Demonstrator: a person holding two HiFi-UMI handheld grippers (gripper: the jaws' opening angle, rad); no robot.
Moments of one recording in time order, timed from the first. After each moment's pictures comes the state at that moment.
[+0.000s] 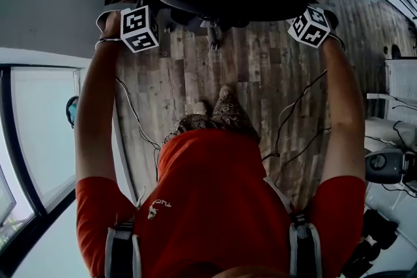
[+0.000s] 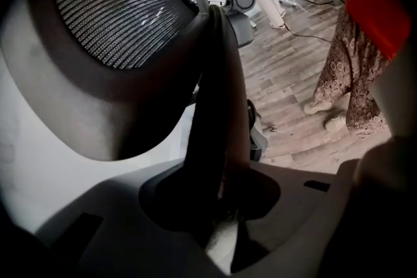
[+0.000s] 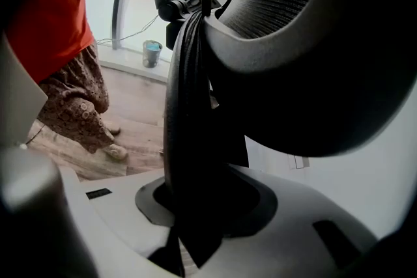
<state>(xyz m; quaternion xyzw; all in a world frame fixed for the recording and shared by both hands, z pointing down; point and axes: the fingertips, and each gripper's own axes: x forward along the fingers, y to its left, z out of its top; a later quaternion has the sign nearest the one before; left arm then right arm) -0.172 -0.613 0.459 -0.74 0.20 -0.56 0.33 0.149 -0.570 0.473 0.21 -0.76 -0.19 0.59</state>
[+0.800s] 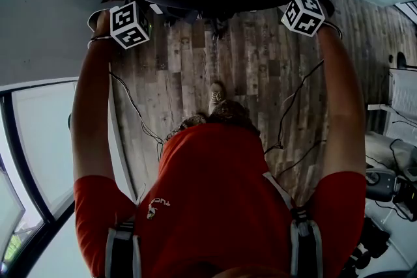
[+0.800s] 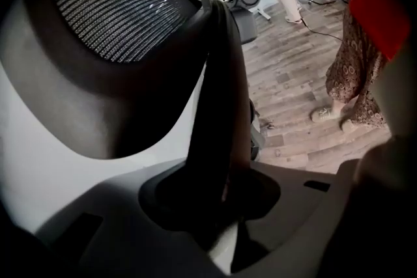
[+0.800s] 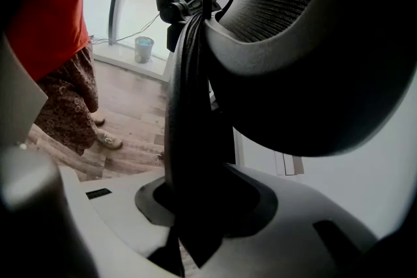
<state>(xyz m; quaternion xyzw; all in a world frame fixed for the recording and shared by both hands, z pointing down) -0.138 -0.764 0.458 -0.73 0.22 -0.58 0.30 0.196 -0.731 0.482 0.19 -0.76 -0.20 0.59</state>
